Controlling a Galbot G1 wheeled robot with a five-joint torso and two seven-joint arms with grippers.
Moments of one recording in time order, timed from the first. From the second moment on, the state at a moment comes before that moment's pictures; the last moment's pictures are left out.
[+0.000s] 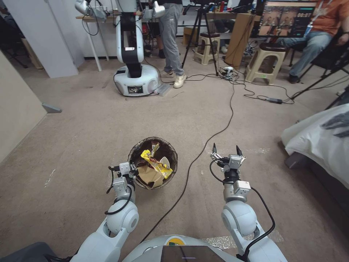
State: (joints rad) left arm 1.41 -1.19 -0.17 -2.02 -0.45 0.17 -0.66; right arm -1.48 1.30 0.36 2.04 0.14 0.07 0.41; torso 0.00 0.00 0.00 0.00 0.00
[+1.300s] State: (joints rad) left arm 1.27 -1.12 -0.15 -1.99 -1.08 0.44 -0.82; right arm -1.45 1.30 0.33 2.01 0.13 0.08 0.42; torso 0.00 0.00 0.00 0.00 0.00
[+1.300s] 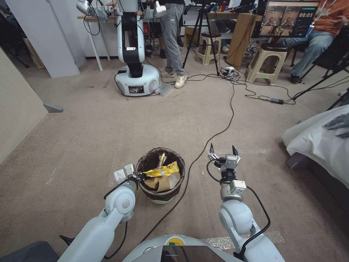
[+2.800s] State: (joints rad) left arm 1.23 -1.15 -0.15 -1.97 -0.99 0.42 -0.77; right arm -1.46 1.34 0.29 1.98 0.10 0.10 0.42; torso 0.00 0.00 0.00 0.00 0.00
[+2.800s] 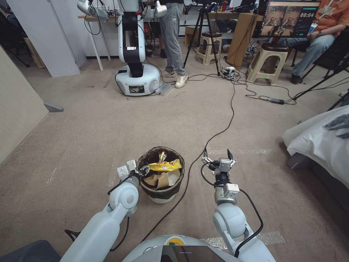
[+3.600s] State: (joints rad) left arm 1.40 -1.17 -0.24 -2.08 -0.45 0.28 -0.71; right arm -1.46 1.37 0.30 2.00 0.10 0.12 0.42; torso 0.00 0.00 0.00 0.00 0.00
